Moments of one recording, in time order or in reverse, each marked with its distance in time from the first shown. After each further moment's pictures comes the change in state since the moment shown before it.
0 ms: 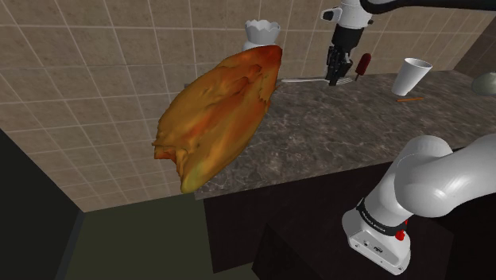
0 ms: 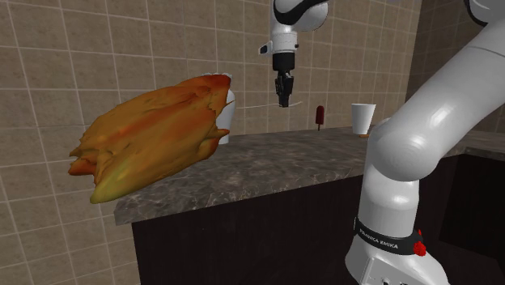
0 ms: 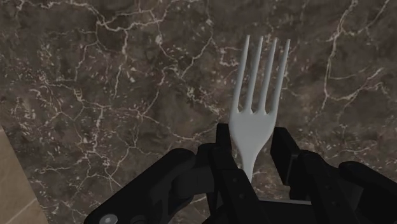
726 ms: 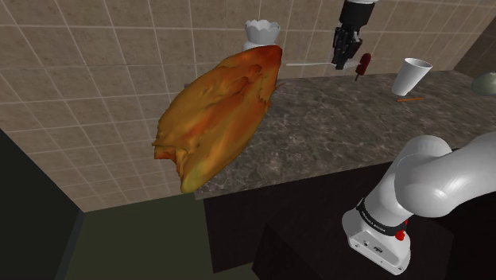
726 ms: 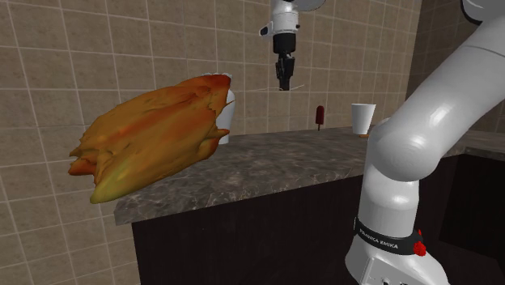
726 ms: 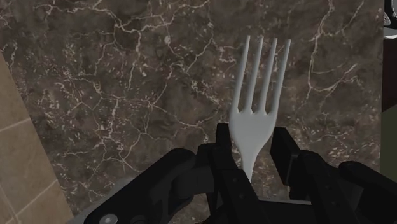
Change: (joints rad) arm 0.008 0.031 0.016 0.168 0.017 -0.136 -0.013
